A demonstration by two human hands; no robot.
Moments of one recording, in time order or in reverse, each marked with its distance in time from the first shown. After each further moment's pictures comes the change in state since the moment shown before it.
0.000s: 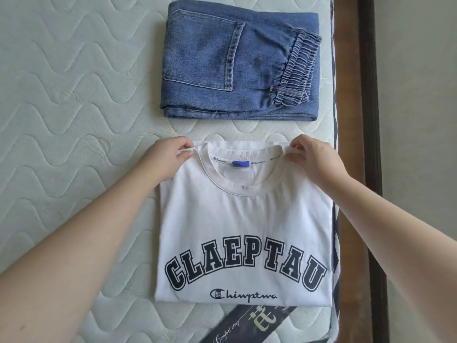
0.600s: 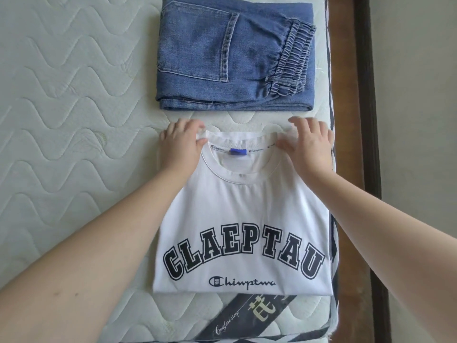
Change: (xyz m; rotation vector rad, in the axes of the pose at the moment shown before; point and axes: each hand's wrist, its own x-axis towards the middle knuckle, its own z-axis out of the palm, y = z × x) left_hand -0.002 0.040 0.038 0.221 0.360 0.021; right_hand -0.005 -0.008 0.023 -0.152 0.254 0.056
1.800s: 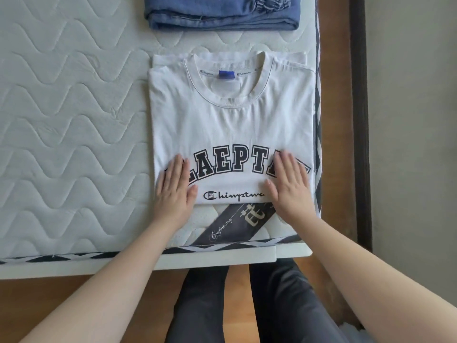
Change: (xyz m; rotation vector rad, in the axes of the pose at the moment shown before) left_hand -0.294 -0.036 0.033 0.097 -0.264 0.067; right_hand -0.283 0.028 0.035 -0.141 -0.300 -0.022
